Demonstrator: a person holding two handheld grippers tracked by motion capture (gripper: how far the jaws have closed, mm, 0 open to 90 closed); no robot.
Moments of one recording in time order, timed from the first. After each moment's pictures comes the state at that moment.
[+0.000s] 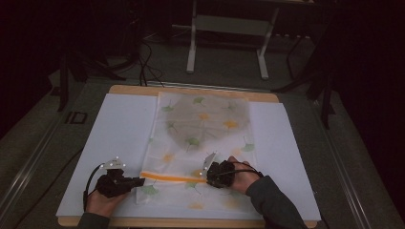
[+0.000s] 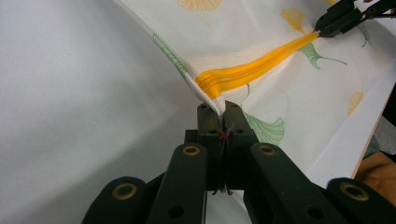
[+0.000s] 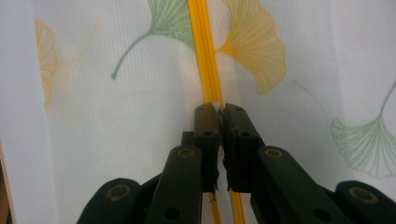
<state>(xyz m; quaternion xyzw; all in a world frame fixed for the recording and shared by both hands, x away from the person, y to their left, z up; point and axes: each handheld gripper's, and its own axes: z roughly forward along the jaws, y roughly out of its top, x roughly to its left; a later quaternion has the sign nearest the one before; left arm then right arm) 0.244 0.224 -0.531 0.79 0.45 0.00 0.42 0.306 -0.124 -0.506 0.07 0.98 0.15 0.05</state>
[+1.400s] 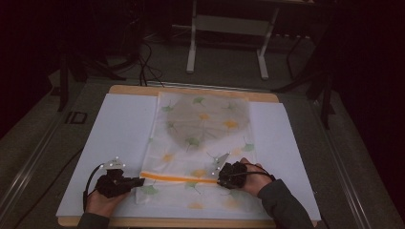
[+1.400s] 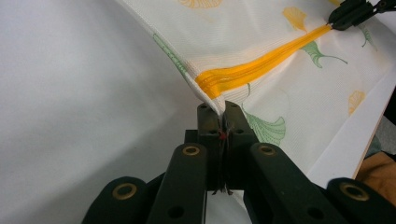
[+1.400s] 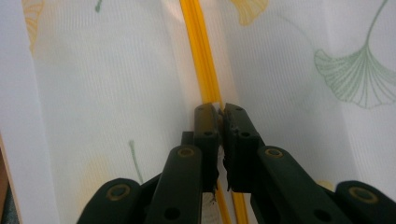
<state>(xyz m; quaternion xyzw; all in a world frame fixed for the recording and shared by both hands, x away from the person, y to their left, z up) 0.244 0.224 -0.531 0.79 0.45 0.00 0.41 0.304 -0.159 -0.506 0.10 0.98 0.16 0.05</state>
